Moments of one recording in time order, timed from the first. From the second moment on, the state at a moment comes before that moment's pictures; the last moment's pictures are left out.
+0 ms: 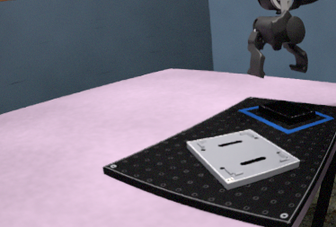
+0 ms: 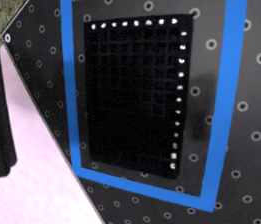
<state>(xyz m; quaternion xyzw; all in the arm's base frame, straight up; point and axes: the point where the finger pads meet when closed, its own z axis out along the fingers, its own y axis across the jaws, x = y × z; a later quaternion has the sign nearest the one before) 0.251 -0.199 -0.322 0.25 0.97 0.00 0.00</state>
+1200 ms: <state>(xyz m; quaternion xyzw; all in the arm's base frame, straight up) 0.239 -0.247 -0.328 0.25 0.97 0.00 0.00</state>
